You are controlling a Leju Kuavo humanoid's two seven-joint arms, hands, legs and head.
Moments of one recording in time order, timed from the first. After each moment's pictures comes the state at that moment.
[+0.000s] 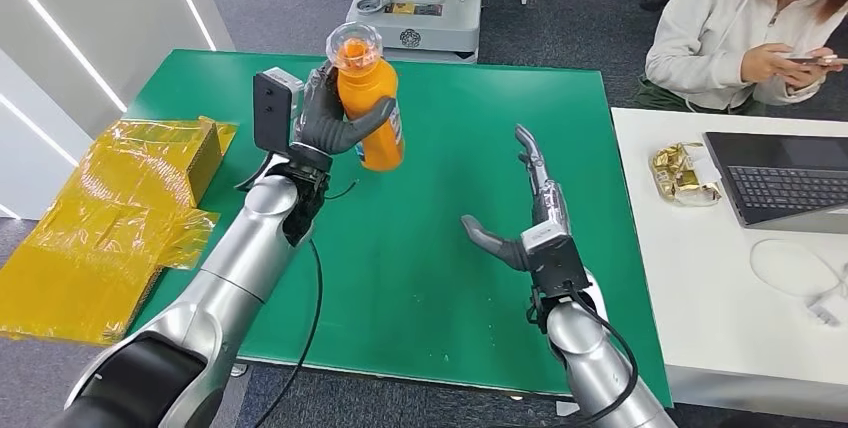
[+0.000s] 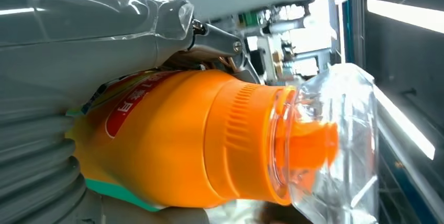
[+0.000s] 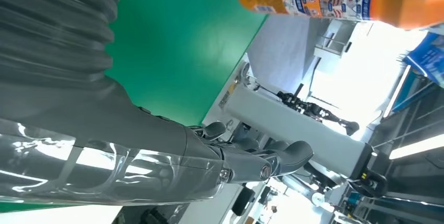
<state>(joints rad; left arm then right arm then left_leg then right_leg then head) -0.76 -0.07 -0.41 -0.95 0.15 -0.01 -0.45 -0.46 -0.04 0.46 -1.11 0.08 -0.28 -0.52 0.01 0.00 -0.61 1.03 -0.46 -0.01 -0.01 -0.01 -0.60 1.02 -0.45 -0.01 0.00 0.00</state>
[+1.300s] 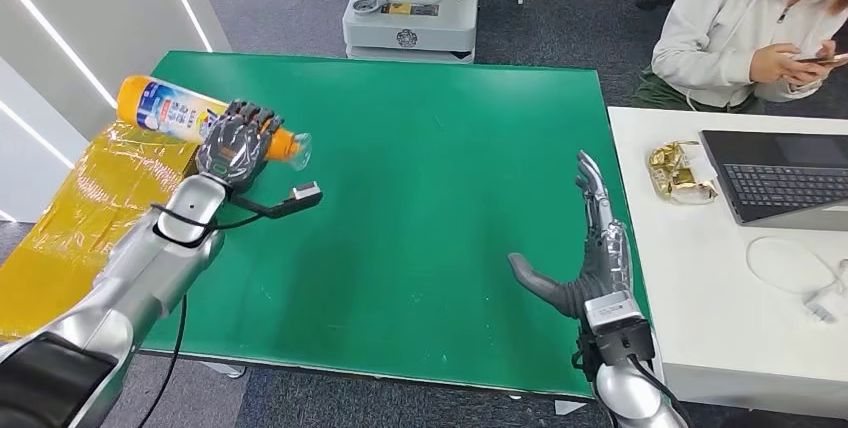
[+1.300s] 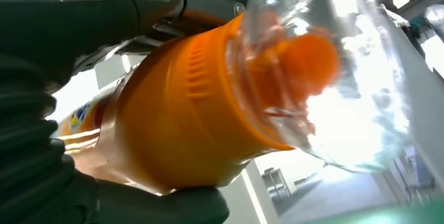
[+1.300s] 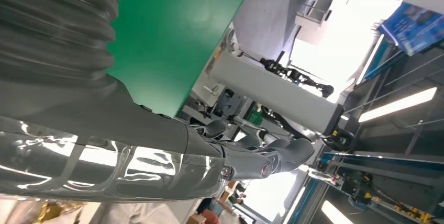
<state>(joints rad) -0.70 0.33 -0.54 -0.76 -1.43 0.51 -0.02 -0.24 -0.20 0.42 -1.45 0.12 -0.34 -0.53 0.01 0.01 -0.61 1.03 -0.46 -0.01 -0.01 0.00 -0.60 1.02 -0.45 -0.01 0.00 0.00</state>
